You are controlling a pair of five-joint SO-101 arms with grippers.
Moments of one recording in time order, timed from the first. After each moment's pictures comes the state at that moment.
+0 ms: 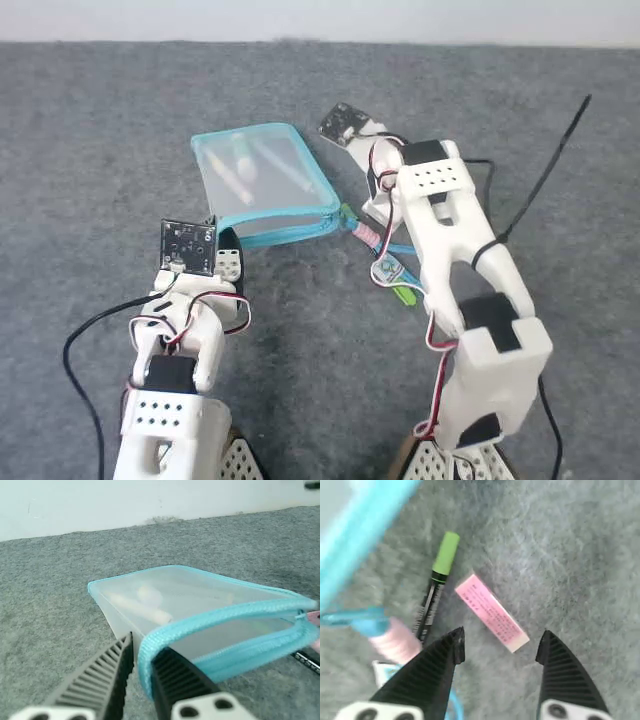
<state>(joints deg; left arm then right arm) -2.3 -77.5 90.5 25.0 1.0 -16.3 18.2 -1.1 64.4 39.3</state>
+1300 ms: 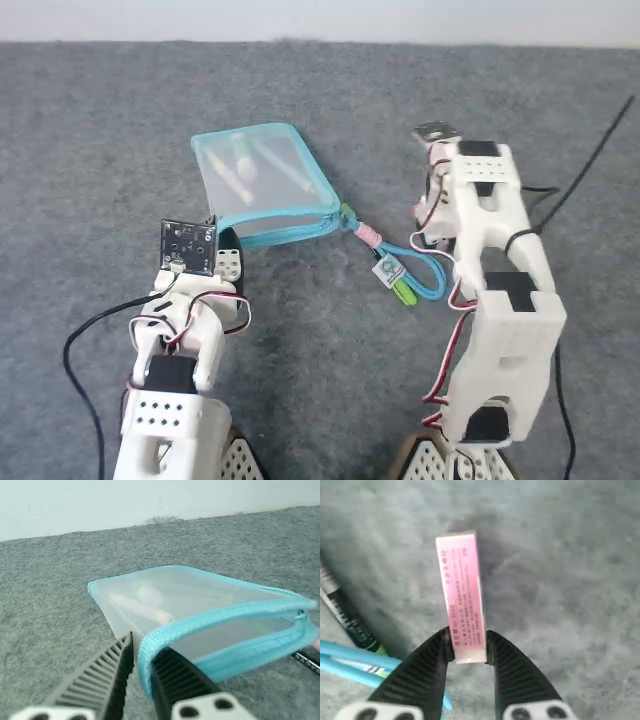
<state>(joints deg) -2.3 -77.5 90.5 25.0 1.0 -2.5 28.6 -6.5 77.2 14.8</state>
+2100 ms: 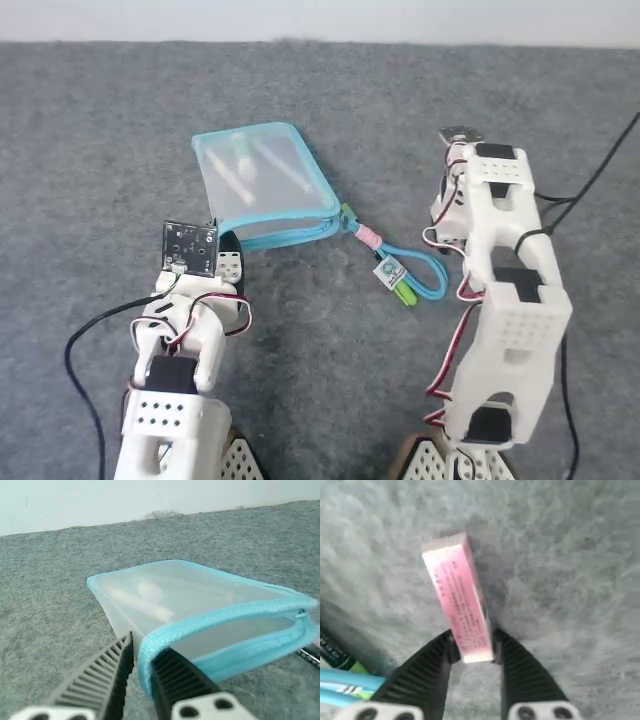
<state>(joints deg) -2.3 -77.5 91.6 25.0 1.0 0.7 33.1 -8.4 76.6 11.2</state>
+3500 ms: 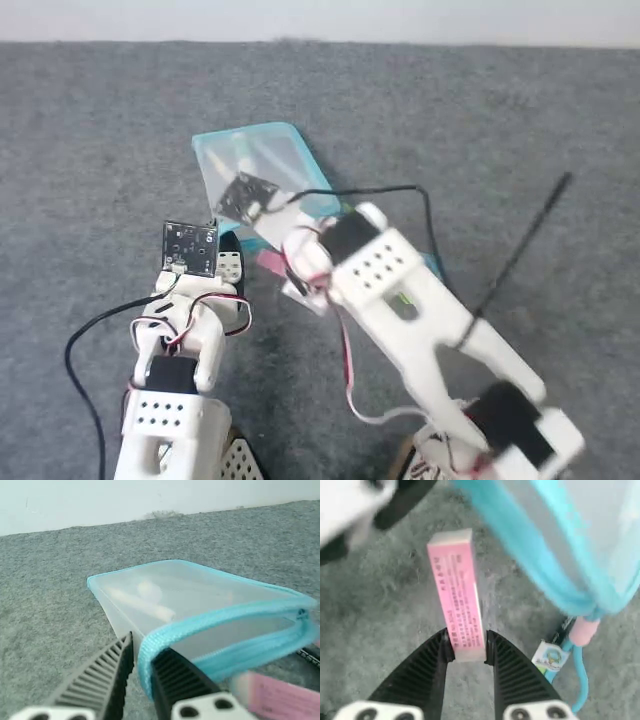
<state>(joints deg) -2.3 -77.5 91.6 25.0 1.0 -43.6 -10.2 14.8 78.2 19.7</state>
